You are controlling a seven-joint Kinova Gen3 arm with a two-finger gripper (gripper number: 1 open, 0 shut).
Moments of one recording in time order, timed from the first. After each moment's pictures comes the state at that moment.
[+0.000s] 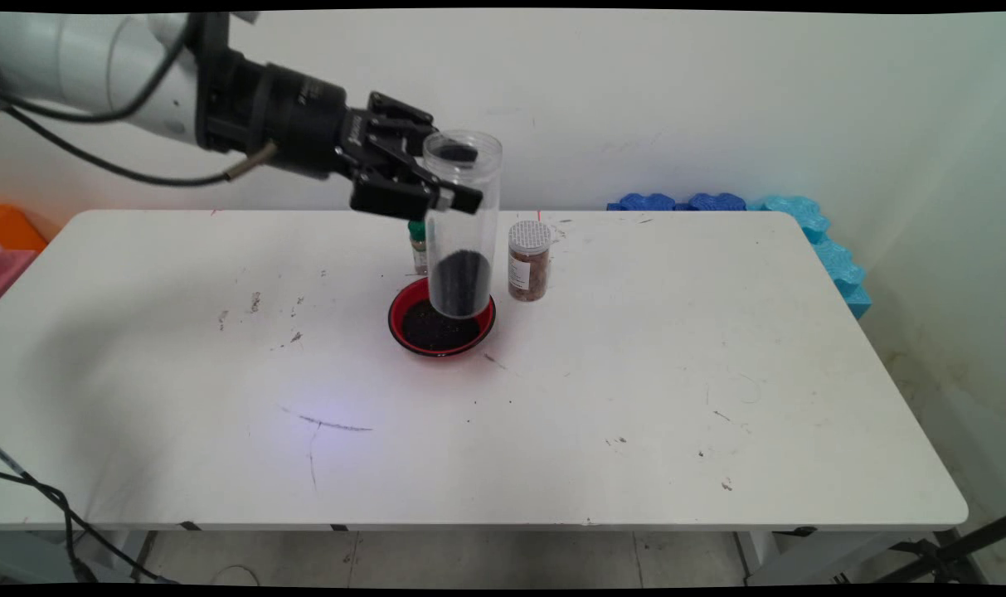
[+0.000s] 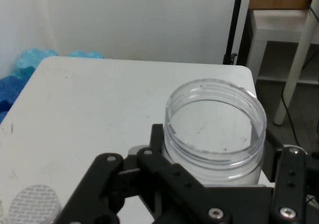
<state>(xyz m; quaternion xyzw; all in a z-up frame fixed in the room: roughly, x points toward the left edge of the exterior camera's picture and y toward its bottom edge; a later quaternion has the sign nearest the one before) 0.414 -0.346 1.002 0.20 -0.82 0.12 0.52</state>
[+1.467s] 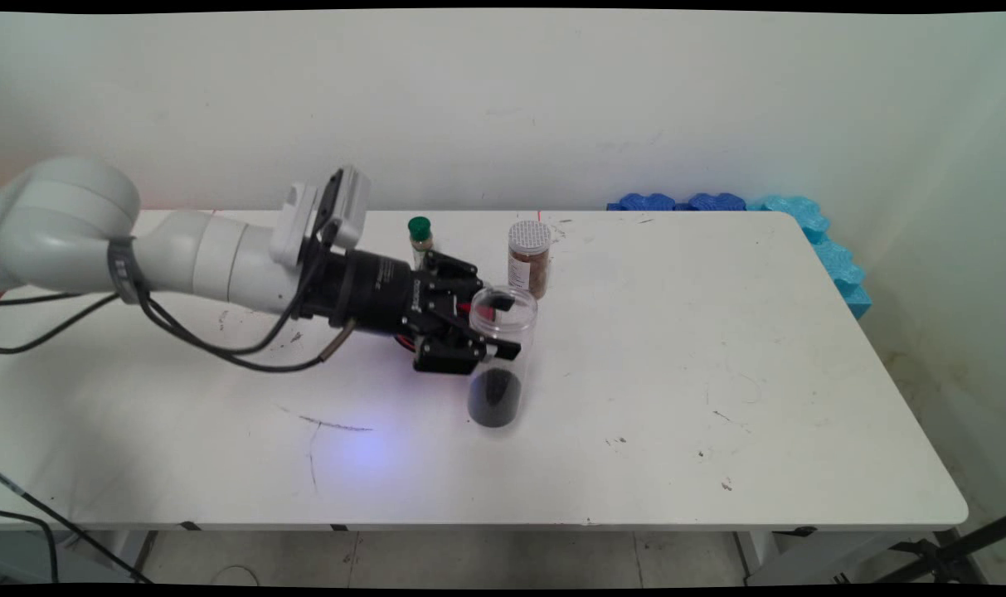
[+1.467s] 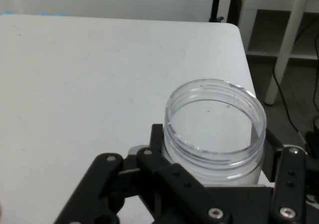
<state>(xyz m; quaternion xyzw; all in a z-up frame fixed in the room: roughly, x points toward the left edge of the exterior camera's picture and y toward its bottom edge) 0.374 -0.320 0.854 0.19 -0.82 0.11 0.52</state>
